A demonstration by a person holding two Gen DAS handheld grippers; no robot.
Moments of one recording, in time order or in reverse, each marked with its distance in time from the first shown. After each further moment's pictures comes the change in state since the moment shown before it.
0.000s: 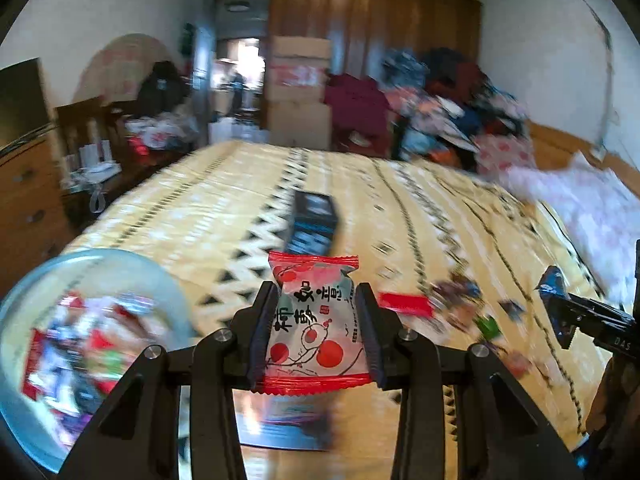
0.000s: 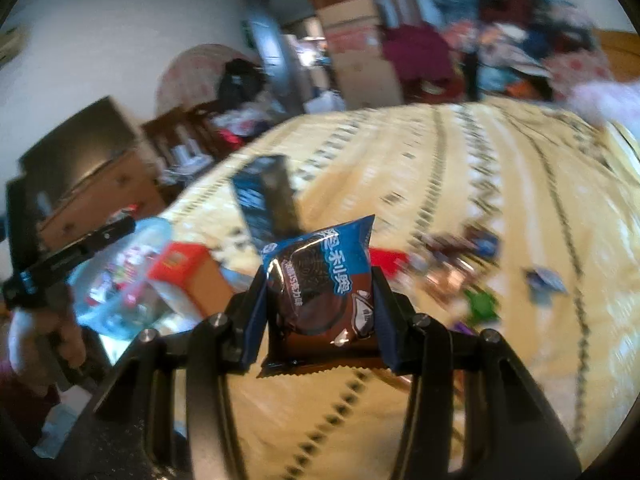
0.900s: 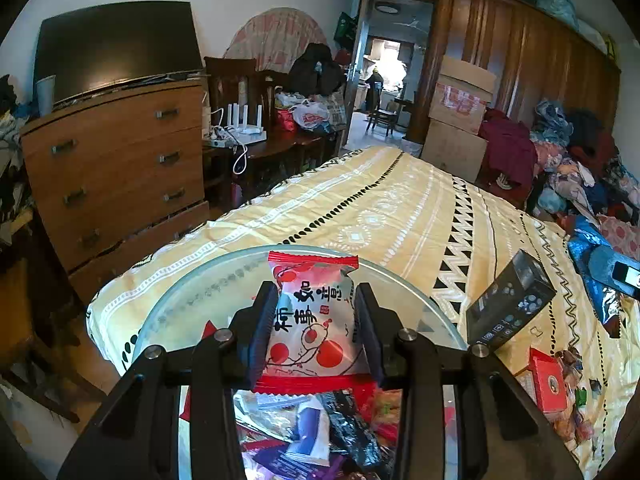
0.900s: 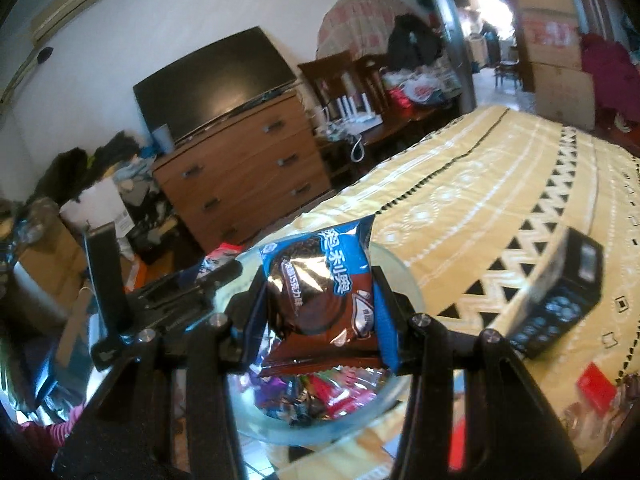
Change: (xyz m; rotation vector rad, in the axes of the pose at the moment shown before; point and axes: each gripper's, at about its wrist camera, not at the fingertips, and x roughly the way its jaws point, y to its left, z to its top) left arm -0.040 0.253 0.003 -0.291 0.006 0.363; right arm 0.158 0.297 0.090 -0.249 0.187 0.467
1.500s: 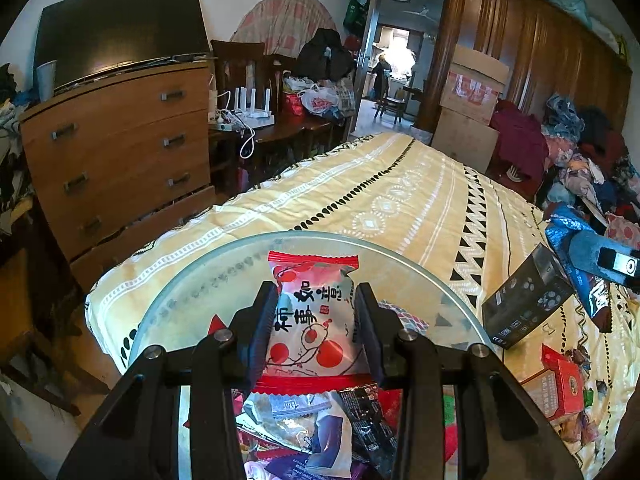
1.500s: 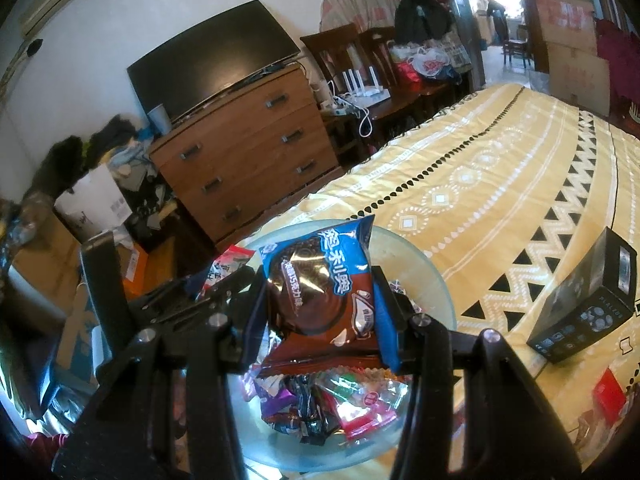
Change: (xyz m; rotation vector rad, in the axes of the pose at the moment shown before) left arm 0.032 0.010 -0.002 -0.015 0.054 0.018; right arm 0.055 0.009 0.017 0.009 0.083 0.026
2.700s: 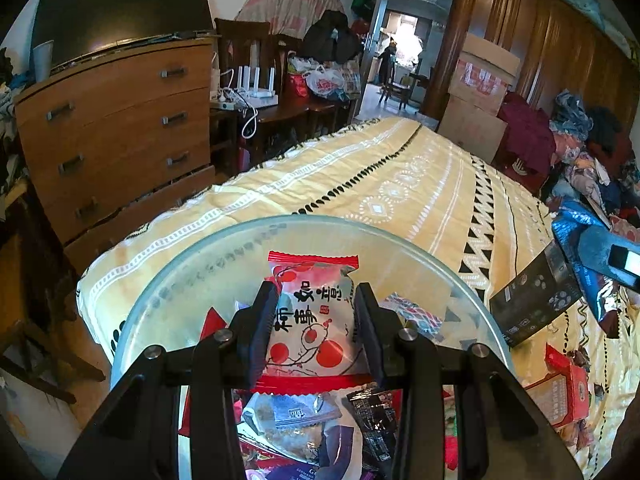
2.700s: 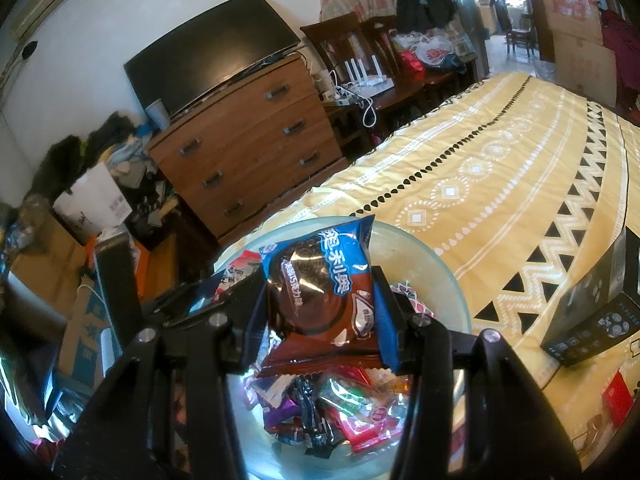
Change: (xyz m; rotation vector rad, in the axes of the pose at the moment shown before) left arm 0.033 0.011 -0.003 -0.029 0.073 0.000; right arm 0.024 0.002 0.005 0.013 0.035 0.009
